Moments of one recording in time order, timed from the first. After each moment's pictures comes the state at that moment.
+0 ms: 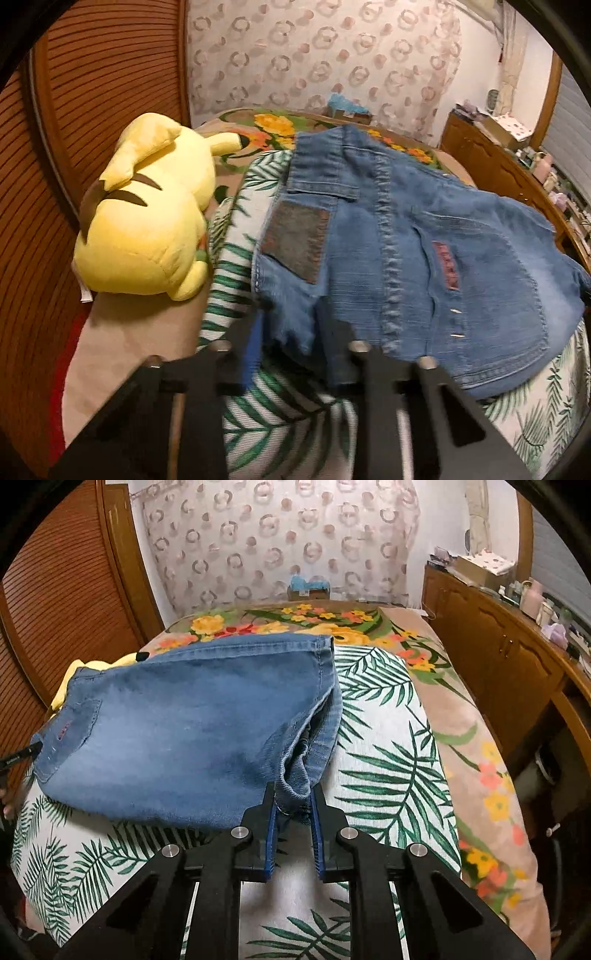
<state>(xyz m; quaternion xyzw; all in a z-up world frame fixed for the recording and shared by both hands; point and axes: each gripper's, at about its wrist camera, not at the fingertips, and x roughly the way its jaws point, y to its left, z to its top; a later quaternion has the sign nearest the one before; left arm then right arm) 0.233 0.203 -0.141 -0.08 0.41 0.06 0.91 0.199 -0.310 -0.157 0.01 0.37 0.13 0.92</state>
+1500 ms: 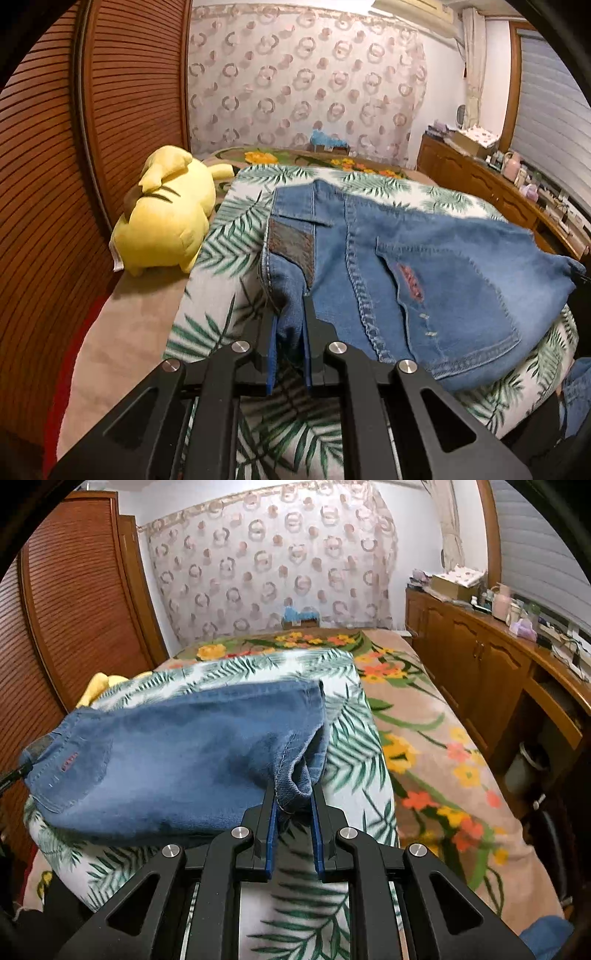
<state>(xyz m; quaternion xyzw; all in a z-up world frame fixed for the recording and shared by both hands) 0.058 0.142 -0.121 -0.06 0.33 0.05 0.94 0.056 -0.377 -0.142 0.03 0.32 0.12 0.94</state>
